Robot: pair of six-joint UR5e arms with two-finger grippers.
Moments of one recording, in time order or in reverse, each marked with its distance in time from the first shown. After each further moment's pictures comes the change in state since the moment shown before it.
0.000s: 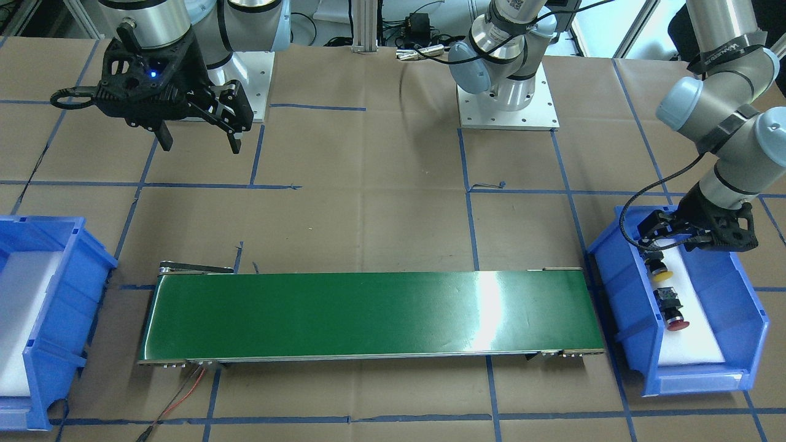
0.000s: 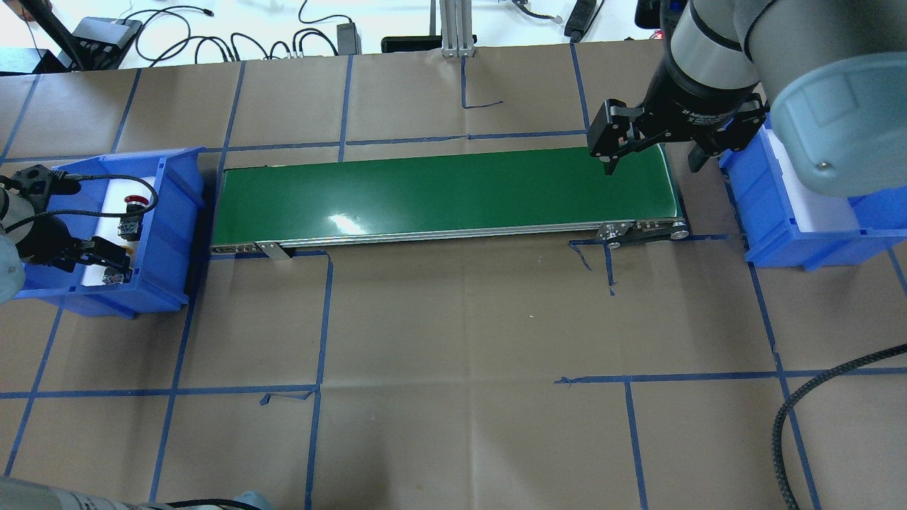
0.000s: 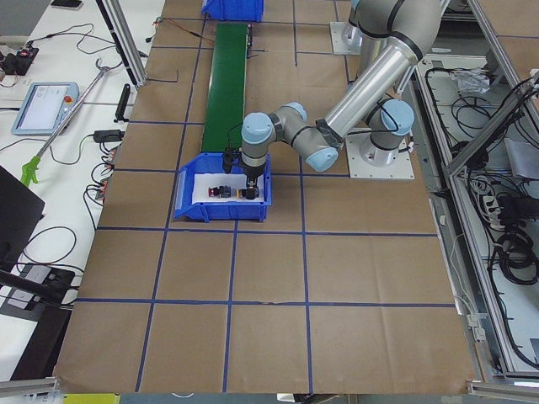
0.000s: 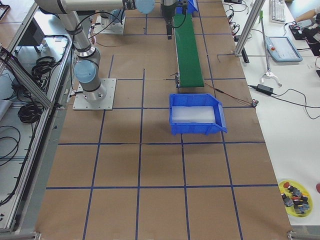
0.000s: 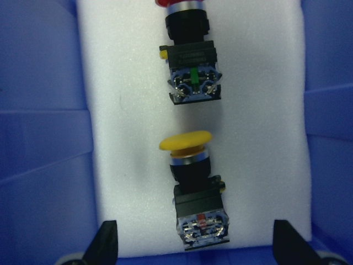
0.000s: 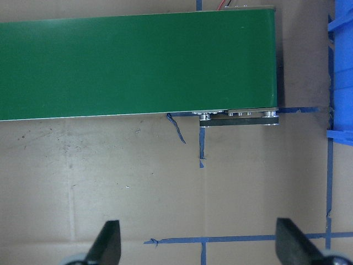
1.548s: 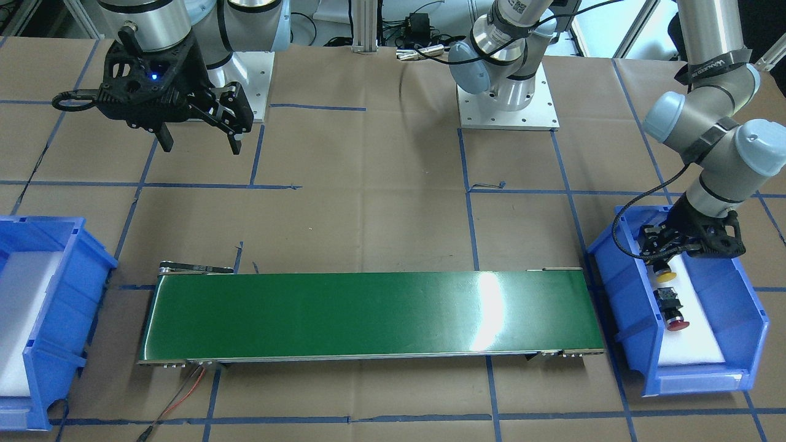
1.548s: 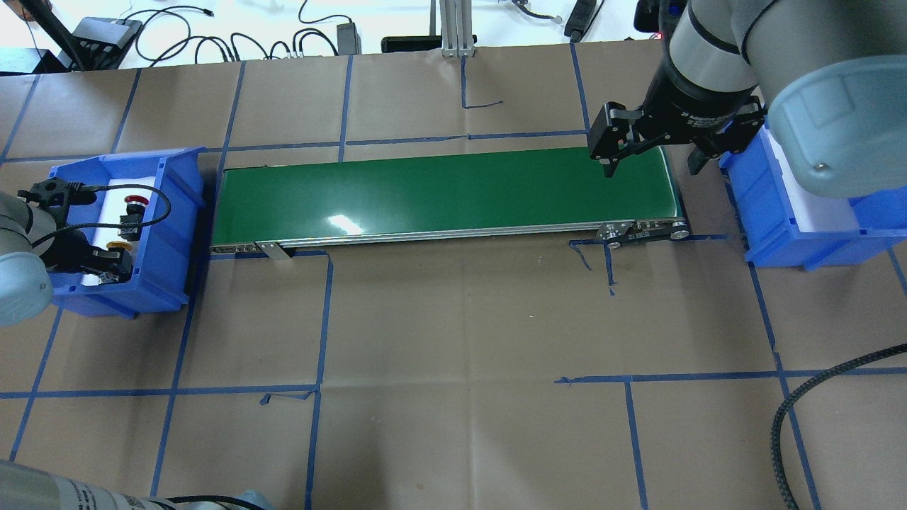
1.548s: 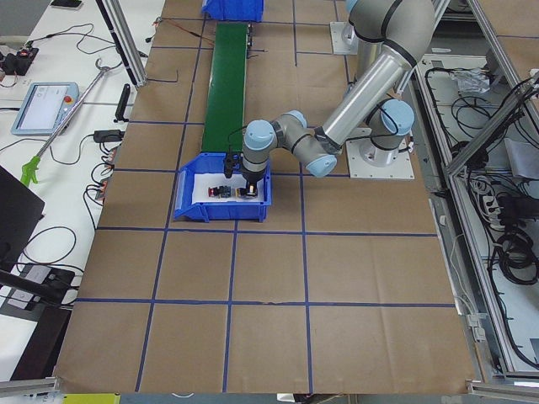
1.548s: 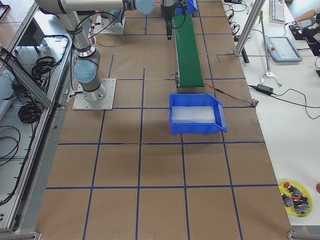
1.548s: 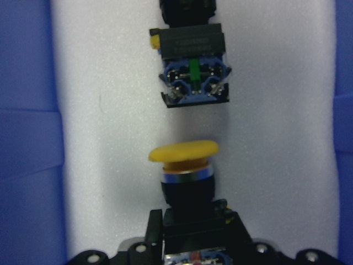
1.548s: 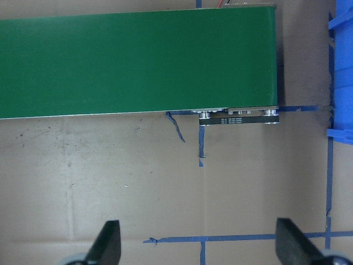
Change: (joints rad) left arm 0.002 -0.029 -0.026 0.101 -0.021 -0.030; right arm 0.000 0.001 0.004 0.000 -0.002 -0.002
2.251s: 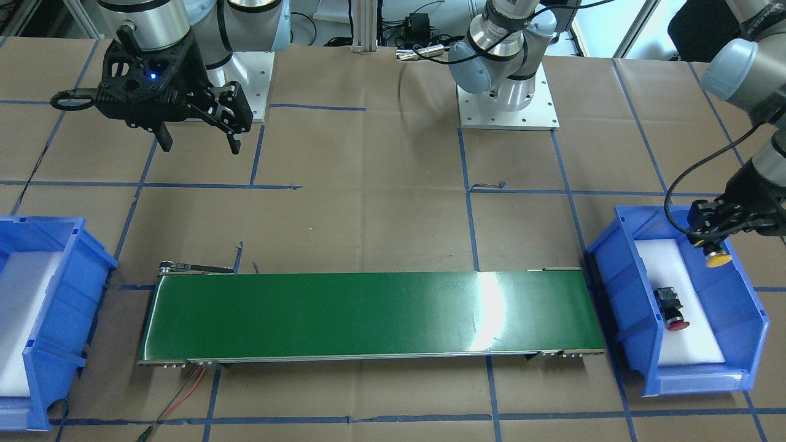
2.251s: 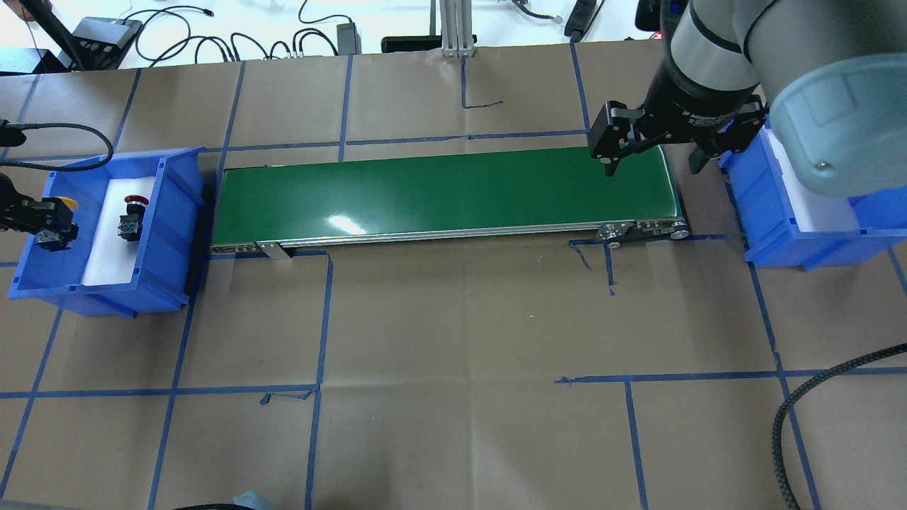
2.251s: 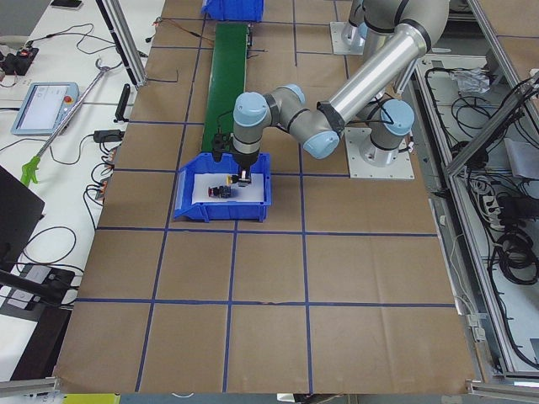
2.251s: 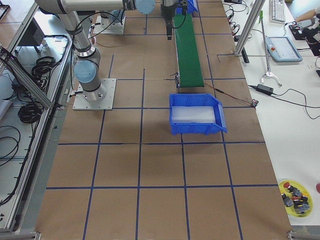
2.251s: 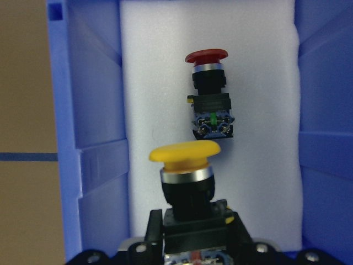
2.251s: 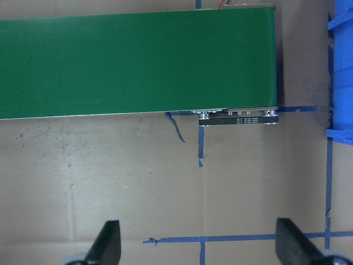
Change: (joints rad) left arm -0.002 0.109 0.250 -0.395 0.008 -0.005; right arm -0.001 -0.002 -0.002 0.001 0.000 0.000
